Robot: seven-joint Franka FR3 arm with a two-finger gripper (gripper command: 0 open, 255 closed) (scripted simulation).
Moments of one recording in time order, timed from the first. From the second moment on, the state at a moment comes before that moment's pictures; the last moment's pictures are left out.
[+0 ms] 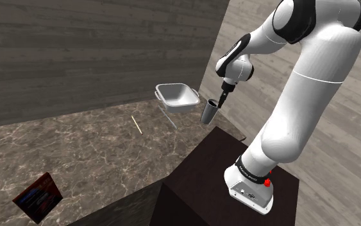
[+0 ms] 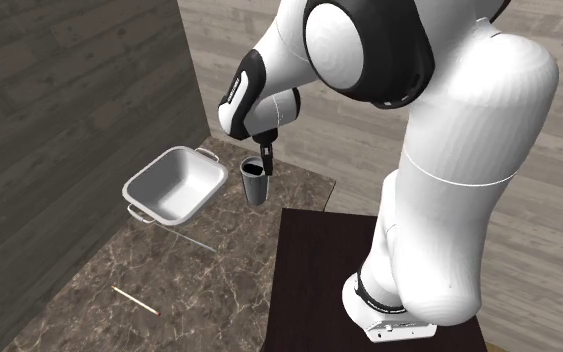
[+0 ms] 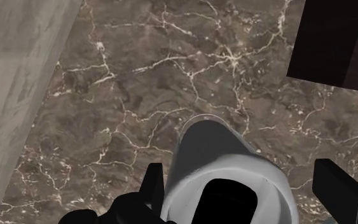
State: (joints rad) arm 0.00 0.18 -0.83 -2.46 0.21 2.51 -1.21
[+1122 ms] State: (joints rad) arm -0.02 0.22 -0.80 -2.46 0.28 2.55 -1.26
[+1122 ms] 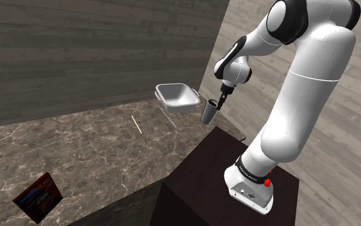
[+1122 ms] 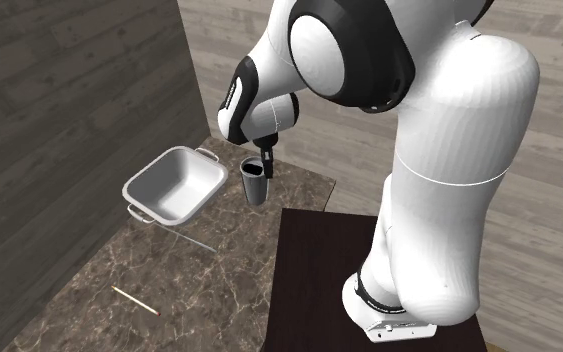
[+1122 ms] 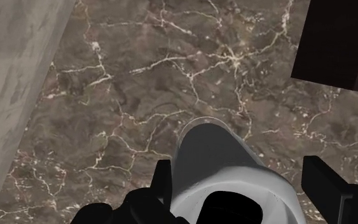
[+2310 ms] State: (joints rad) arm 0.05 -0.05 -0.90 -2.44 -0.06 2.35 -1.01
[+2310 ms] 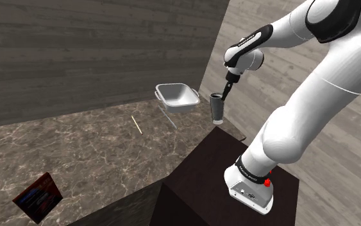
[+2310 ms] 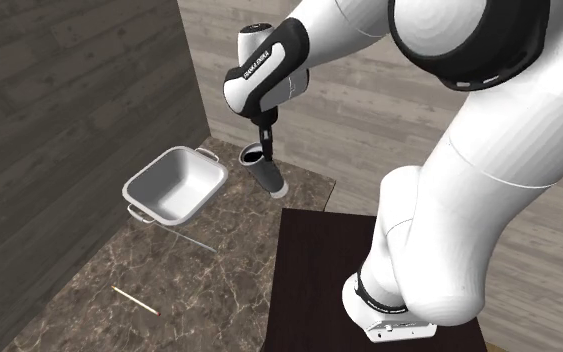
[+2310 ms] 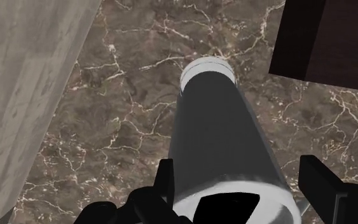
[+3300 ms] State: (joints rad) arm 0.02 -0.23 -0.84 -2.35 -0.21 2.13 -0.90
